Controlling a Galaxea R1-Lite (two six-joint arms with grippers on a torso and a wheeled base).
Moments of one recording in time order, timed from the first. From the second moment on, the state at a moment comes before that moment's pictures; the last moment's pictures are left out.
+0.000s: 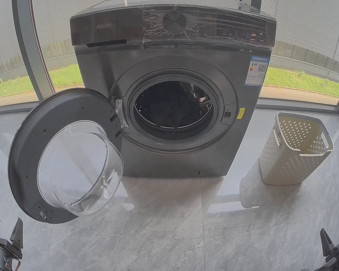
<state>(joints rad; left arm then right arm) -0.18 0.26 -0.02 -0.14 0.43 -0.20 0.02 0.05 -0.02 0.02 0.00 -0.02</state>
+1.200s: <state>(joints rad) 0.00 0.01 -0.02 -0.05 0.07 -0.12 -0.01 0.01 -0.02 0.00 0.03 -0.02</state>
